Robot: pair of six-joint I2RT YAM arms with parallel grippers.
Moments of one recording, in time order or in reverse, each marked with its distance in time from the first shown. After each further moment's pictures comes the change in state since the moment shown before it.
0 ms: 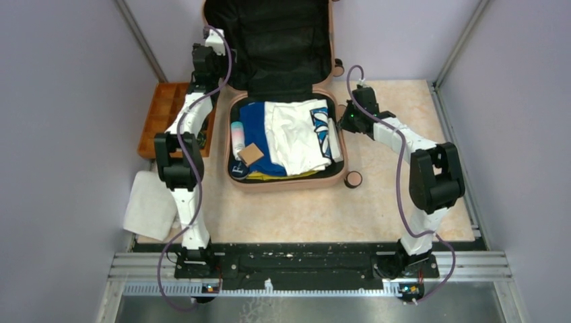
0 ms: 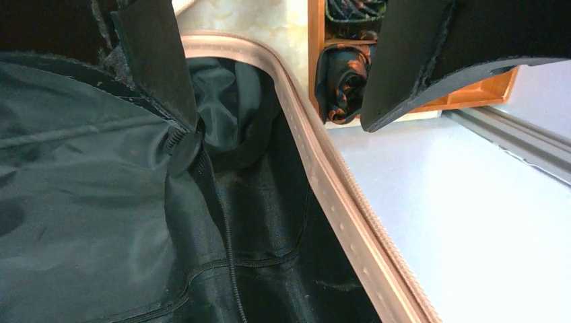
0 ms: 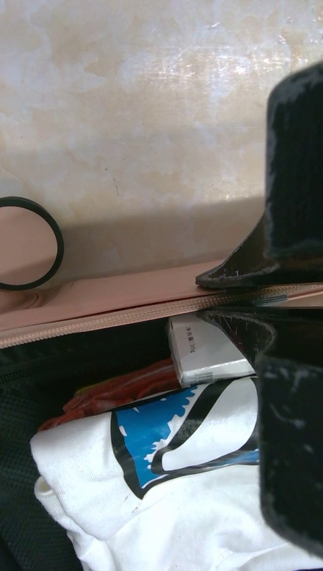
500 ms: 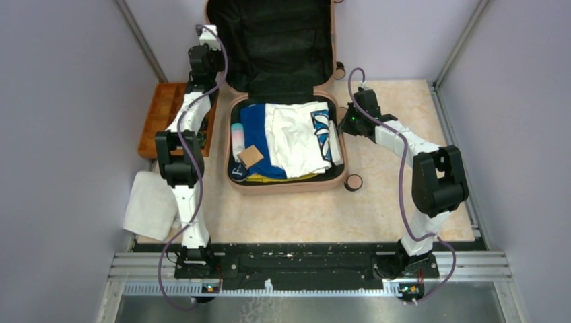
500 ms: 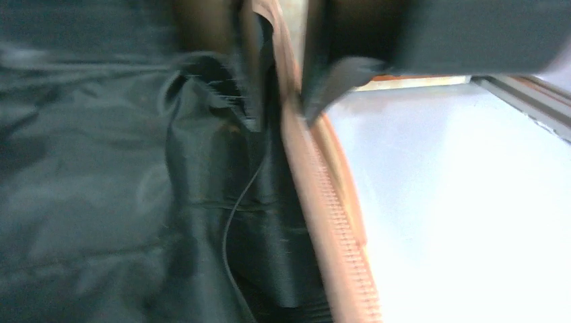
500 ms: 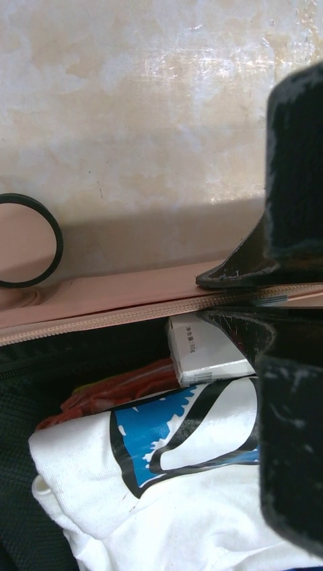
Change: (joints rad) left arm 0.013 0.071 0.041 0.142 0.071 -0.086; right arm 0.000 -0.045 -0.060 0.013 -0.006 0.005
